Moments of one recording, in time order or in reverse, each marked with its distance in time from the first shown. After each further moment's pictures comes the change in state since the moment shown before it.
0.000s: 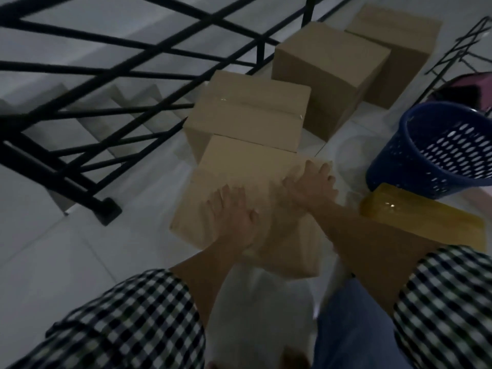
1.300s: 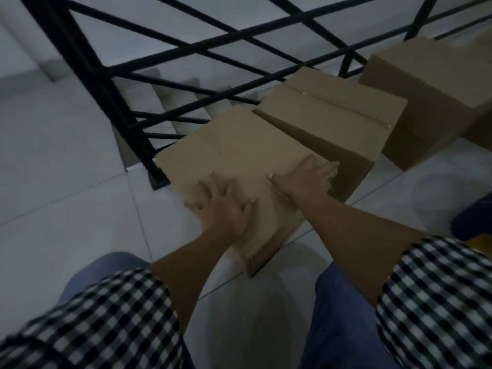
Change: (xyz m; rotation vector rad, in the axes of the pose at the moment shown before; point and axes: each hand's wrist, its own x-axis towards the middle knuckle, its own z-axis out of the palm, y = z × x) left_hand -0.002 -0.125 0.021 -0.054 0.126 -0.373; right_hand -0.006 -0.111 0.108 0.038 -0.012 -0.235
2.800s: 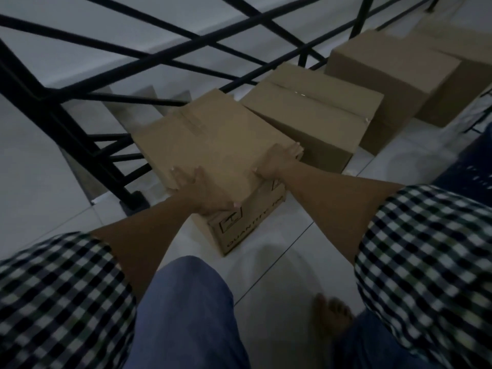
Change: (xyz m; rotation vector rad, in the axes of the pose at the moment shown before) left_hand 0.121 -0.034 -0.053 0.048 -0.448 0.067; right_hand 0.078 -0.065 0.022 -0.212 -0.250 -0.126
